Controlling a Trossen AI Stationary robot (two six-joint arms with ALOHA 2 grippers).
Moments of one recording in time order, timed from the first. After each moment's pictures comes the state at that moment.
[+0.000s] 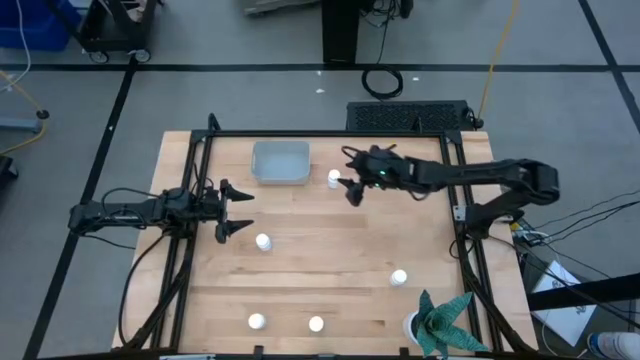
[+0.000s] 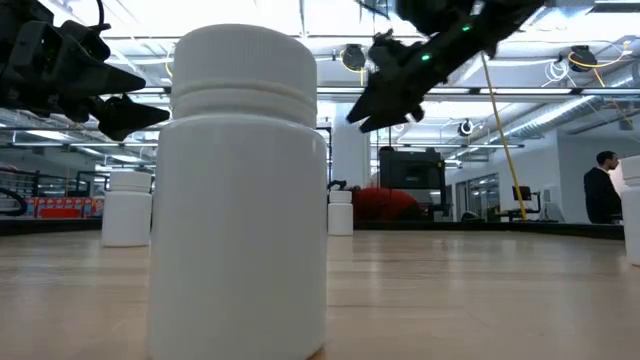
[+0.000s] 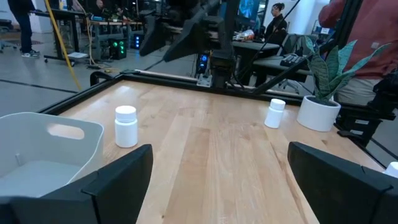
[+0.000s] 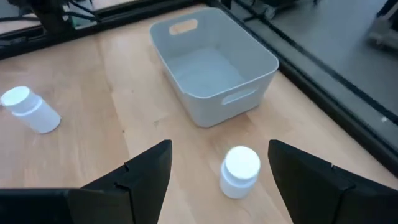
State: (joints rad) left arm 0.04 0.10 0.01 0.03 0.00 -0.14; right arm -0.23 1.45 0.98 -0.02 0.17 0.17
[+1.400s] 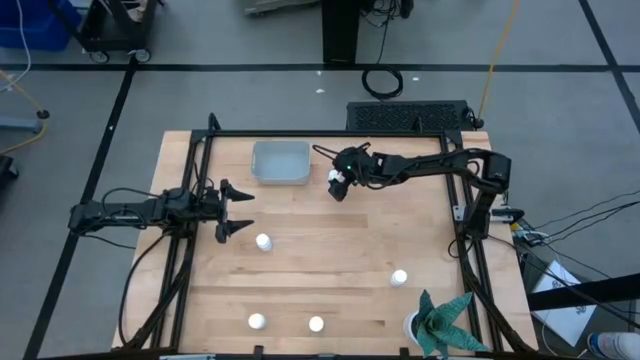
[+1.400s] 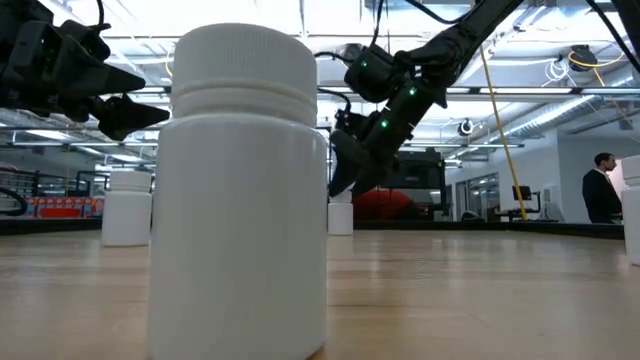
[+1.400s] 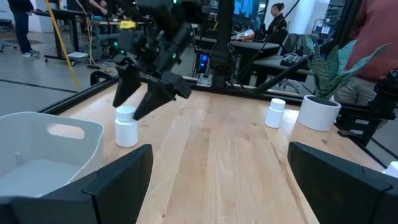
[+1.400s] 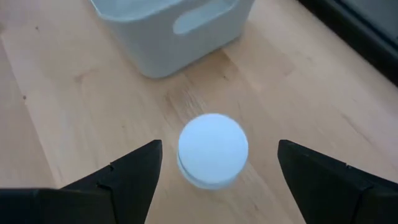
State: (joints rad) left arm 0.04 0.10 0.01 0.03 0.00 -0.14; right arm -0.32 1.80 1.12 -0.07 0.15 0.22
